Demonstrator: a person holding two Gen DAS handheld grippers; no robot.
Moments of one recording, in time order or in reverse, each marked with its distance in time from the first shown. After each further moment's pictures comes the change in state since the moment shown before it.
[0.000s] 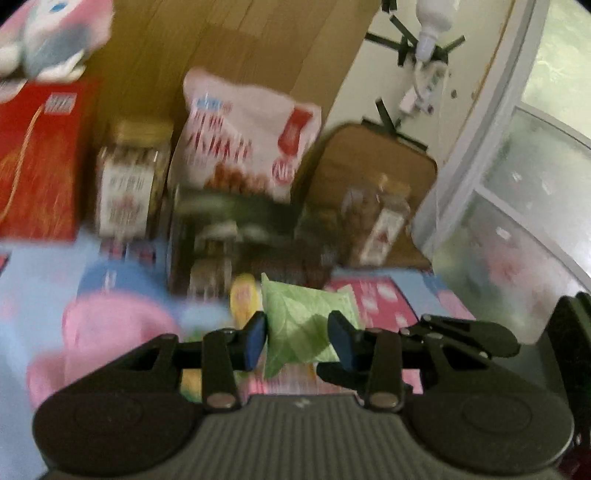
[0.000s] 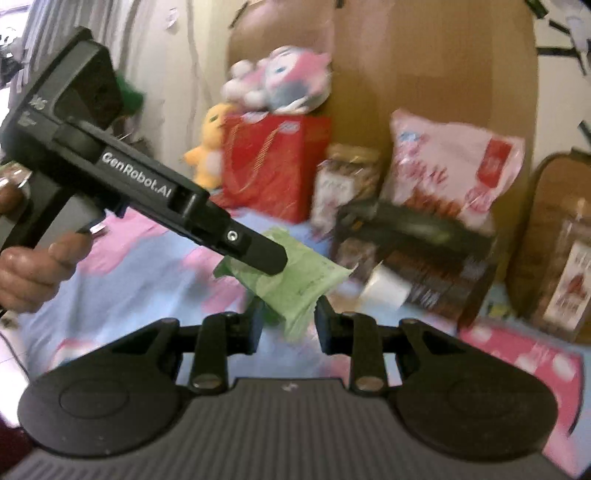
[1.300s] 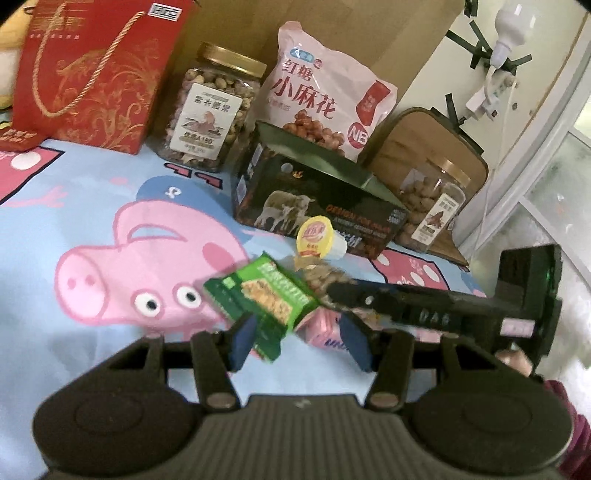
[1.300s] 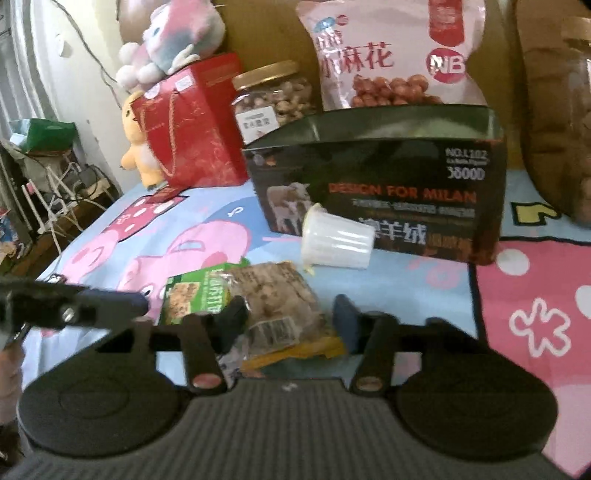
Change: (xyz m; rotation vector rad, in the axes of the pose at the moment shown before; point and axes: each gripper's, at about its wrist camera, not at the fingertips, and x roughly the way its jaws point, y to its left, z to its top) left arm -0.013 0.050 -0.065 -0.194 0.056 0.068; right arm 0.072 -0.068 -0.020 0.408 0.235 0.098
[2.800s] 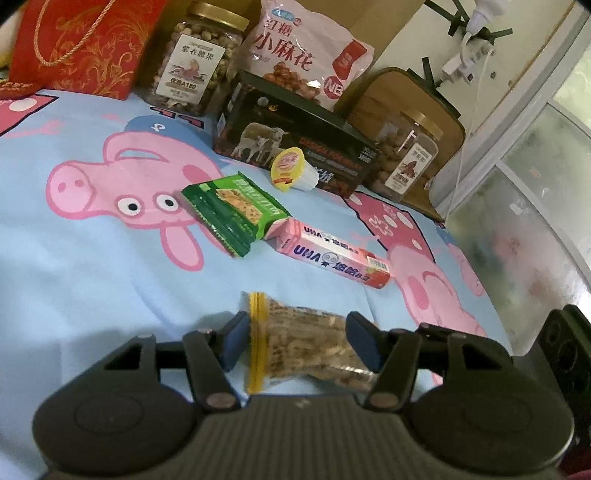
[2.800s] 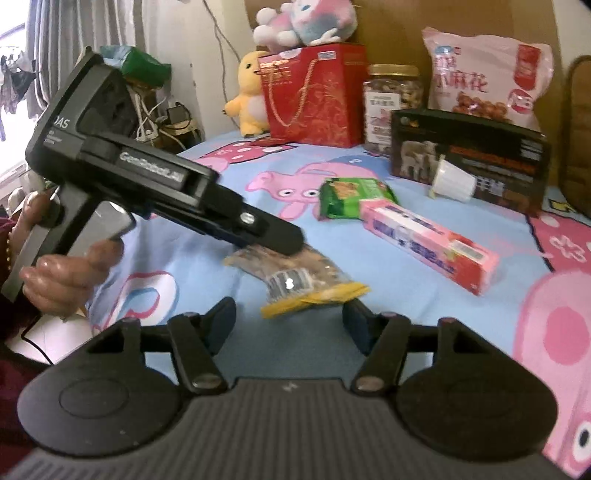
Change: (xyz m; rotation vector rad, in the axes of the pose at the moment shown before) left arm -0.014 -0.007 -0.048 -0.001 0.099 -0.079; right arm -0.060 0.093 -0.105 -0.295 -0.022 0.091
